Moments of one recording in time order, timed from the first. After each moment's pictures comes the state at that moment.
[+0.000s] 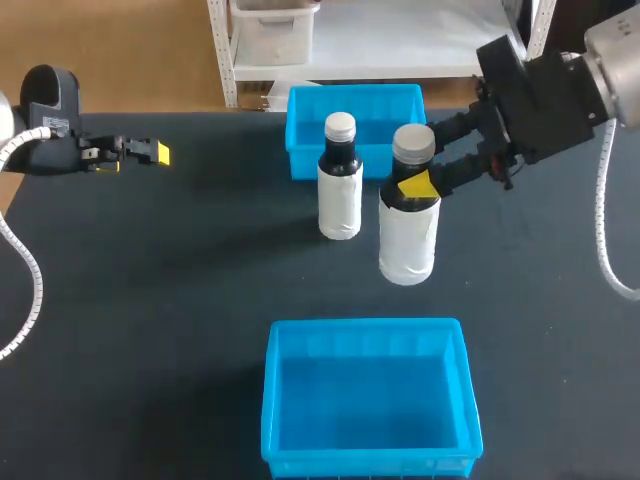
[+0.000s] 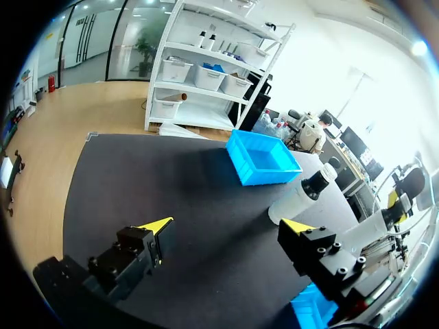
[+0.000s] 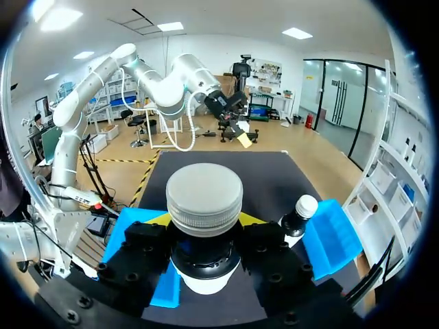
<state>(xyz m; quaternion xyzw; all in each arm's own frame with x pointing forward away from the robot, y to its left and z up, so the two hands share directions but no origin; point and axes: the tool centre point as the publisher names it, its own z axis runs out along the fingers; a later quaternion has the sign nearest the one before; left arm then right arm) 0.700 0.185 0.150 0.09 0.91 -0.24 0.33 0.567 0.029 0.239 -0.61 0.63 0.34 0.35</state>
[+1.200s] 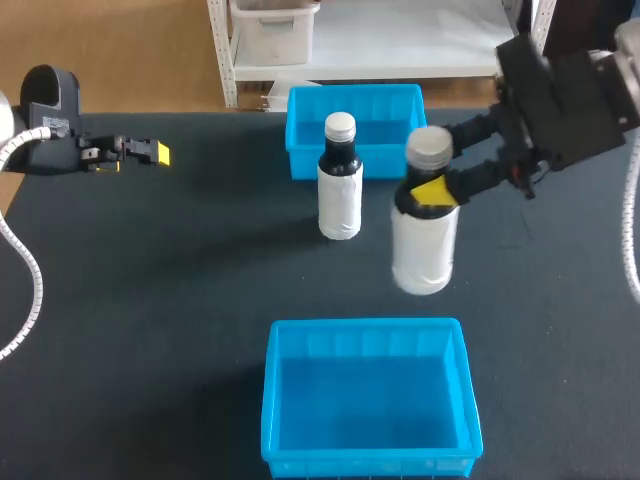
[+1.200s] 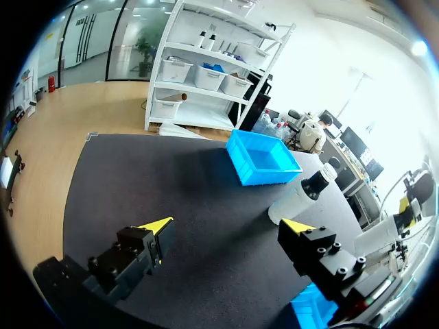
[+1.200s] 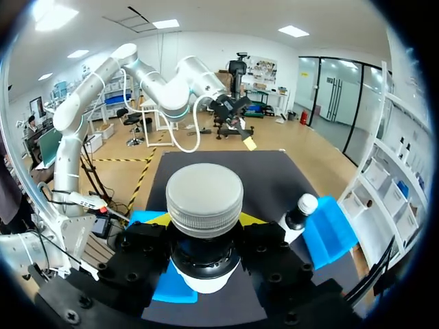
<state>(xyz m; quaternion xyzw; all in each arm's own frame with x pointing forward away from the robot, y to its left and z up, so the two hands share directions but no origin) 0.700 0.185 0.150 0.09 0.91 -0.24 0.33 0.541 0.014 0.260 -0.60 0.65 0.32 0.35</state>
